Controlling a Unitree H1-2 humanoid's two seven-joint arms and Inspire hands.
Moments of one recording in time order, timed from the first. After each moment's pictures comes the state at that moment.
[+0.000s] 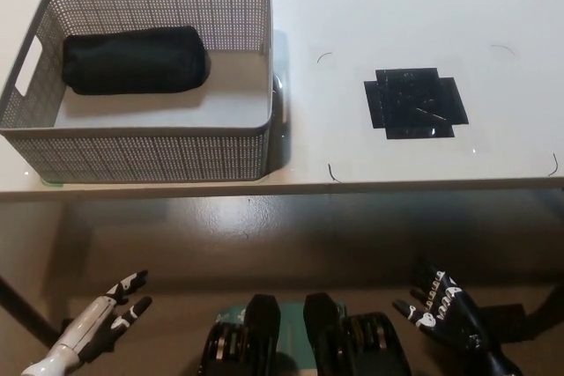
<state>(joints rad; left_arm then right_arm) -0.14 0.40 -0.09 0.54 0.26 -0.41 -0.16 -0.14 -0.09 -0.05 0.52 0.20 -0.18 0.35</state>
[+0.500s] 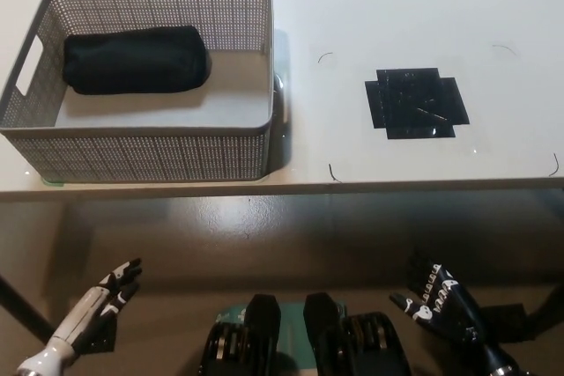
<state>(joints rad) -0.15 0.37 -0.03 0.54 0.11 -0.39 -0.23 -0.16 -0.09 -0.05 0.55 0.20 -0.19 0.35</state>
